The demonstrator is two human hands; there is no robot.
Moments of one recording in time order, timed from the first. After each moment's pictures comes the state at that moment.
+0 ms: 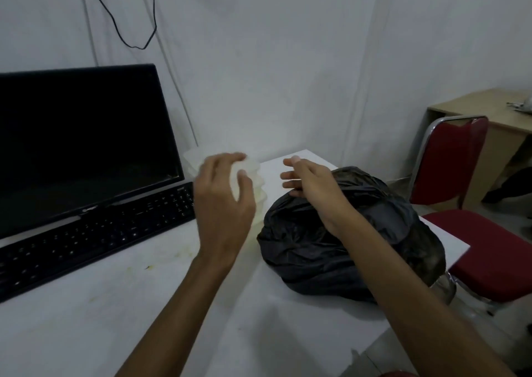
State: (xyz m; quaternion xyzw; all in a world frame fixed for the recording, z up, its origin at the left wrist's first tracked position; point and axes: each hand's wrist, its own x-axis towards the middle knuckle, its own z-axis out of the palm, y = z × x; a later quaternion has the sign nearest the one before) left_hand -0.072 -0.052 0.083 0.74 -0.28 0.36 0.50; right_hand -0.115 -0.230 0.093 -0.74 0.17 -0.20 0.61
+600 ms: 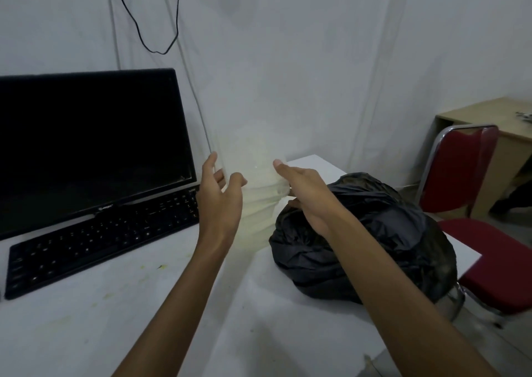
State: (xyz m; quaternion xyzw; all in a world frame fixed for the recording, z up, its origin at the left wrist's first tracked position) left_hand -0.062 -0.031 0.098 0.70 -0.10 0.04 0.70; right_hand -0.094 -0.196 0.102 -0.72 0.20 -0.12 0.66
